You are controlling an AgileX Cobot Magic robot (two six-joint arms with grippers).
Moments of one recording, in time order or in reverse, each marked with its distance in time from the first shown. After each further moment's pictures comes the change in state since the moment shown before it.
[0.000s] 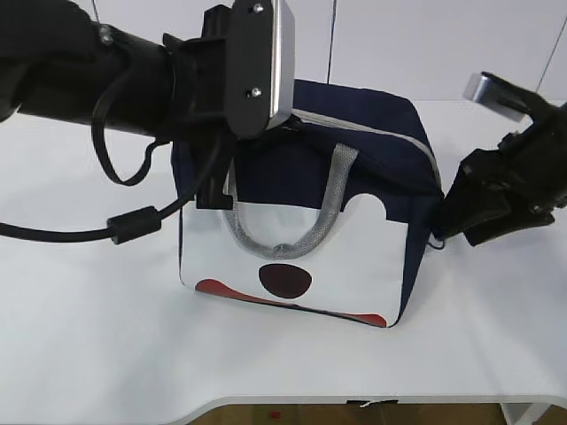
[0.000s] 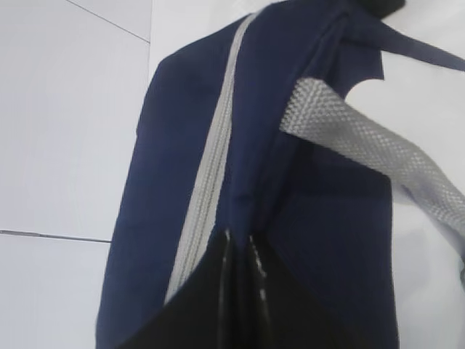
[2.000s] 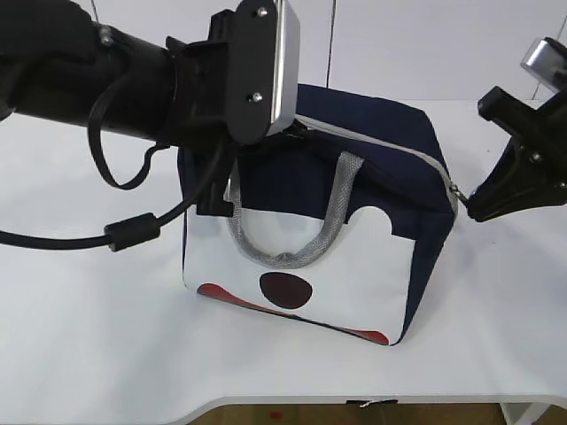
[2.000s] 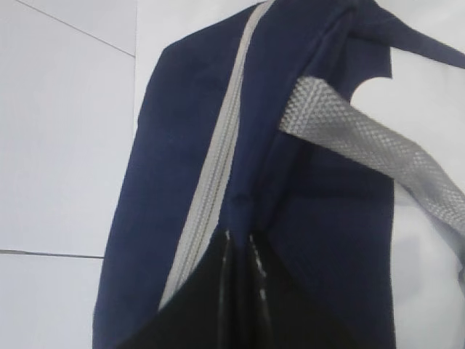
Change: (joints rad) left arm 0.000 -0.005 -0.002 0.003 0.037 0.000; right arm 0.000 -0.147 0.000 -0.043 0.031 0.607
